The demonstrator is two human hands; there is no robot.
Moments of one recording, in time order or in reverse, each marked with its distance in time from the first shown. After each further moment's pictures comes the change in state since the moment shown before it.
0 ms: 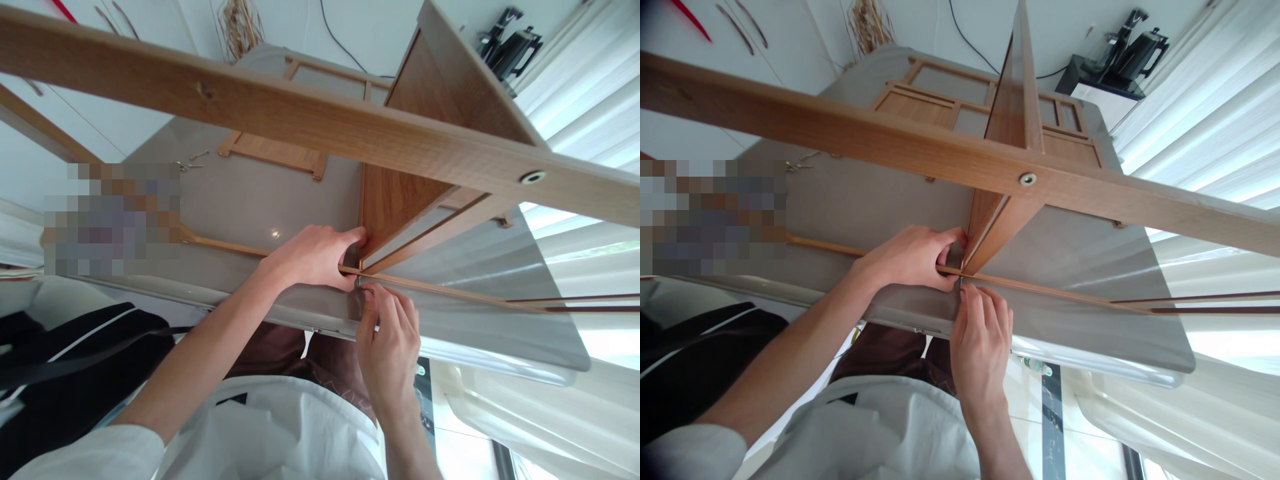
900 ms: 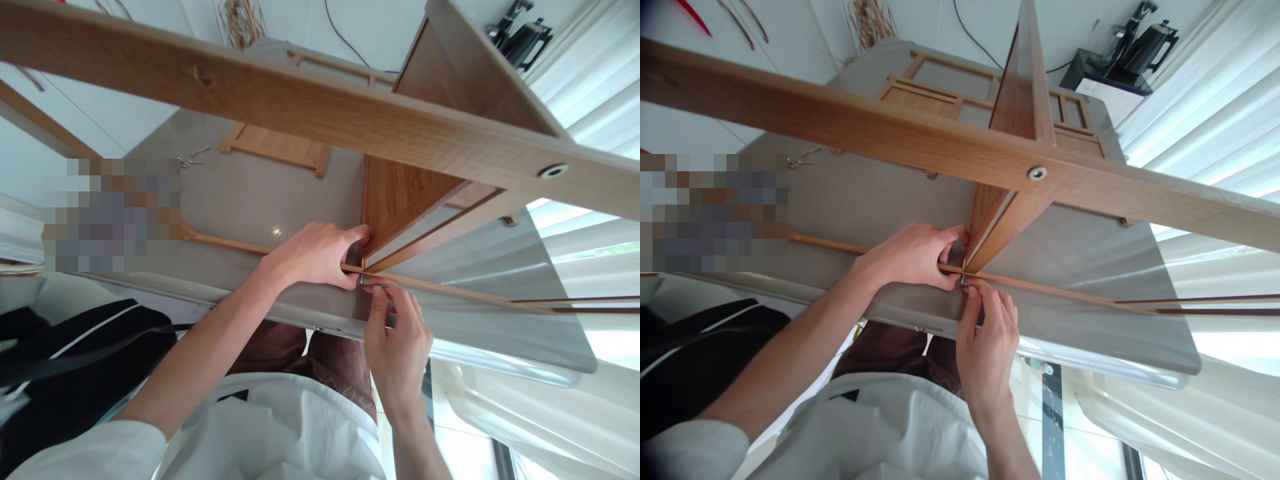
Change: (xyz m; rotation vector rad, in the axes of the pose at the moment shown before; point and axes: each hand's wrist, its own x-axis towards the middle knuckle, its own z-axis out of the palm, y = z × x) left_hand 0.000 -0.001 0.002 -0.004 0.017 0.019; right_hand 0.005 0.002 -0.004 0.155 -0.013 0.227
